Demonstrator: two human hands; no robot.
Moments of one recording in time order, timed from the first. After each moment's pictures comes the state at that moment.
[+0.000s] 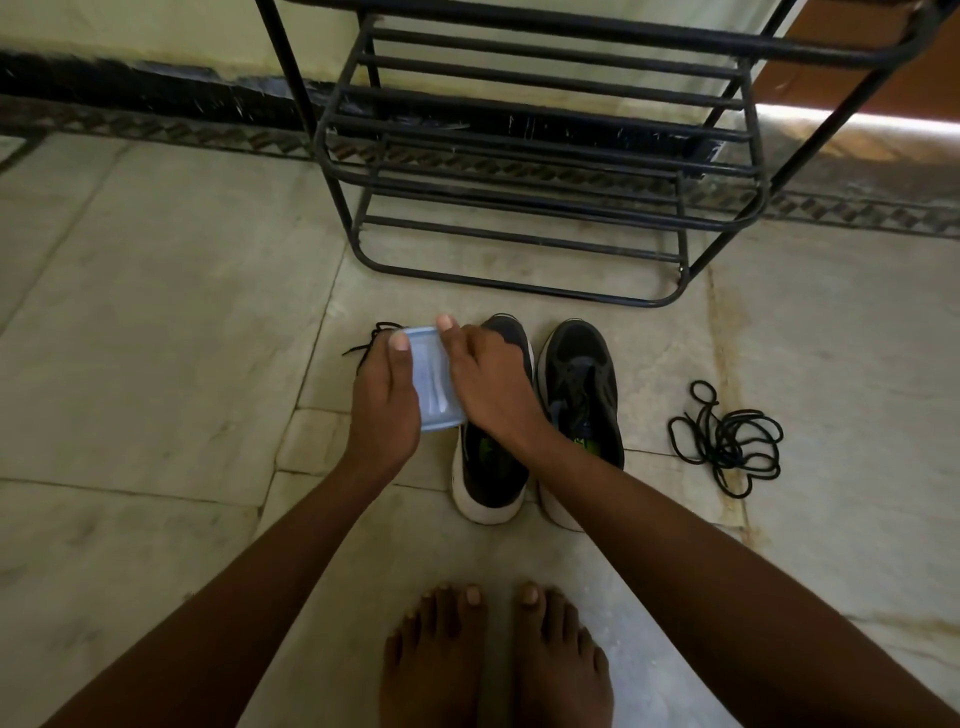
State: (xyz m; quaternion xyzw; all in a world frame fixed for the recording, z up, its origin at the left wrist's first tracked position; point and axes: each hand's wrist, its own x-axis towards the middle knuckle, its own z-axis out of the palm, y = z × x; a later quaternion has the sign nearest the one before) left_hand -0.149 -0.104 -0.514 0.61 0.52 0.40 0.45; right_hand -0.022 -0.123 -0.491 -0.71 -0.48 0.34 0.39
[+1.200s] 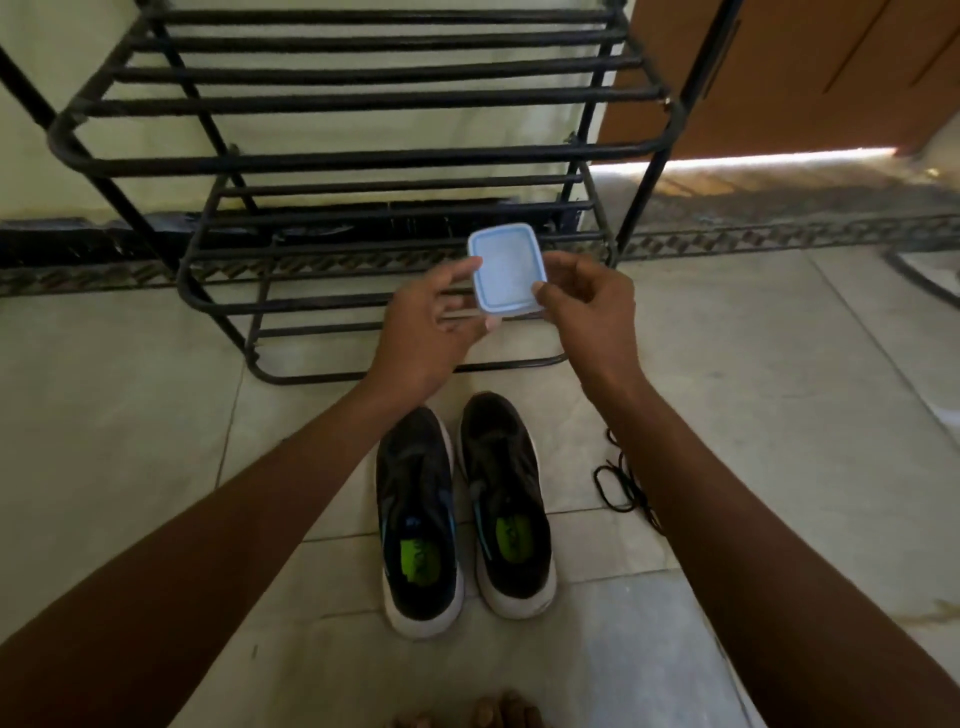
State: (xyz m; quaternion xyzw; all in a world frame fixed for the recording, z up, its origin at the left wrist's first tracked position) left_hand 0.025 -0.031 -0.425 0.72 0.32 0.32 0.52; right_hand 0.177 -0.123 -0.421 -0.72 -0.32 0.17 0.59
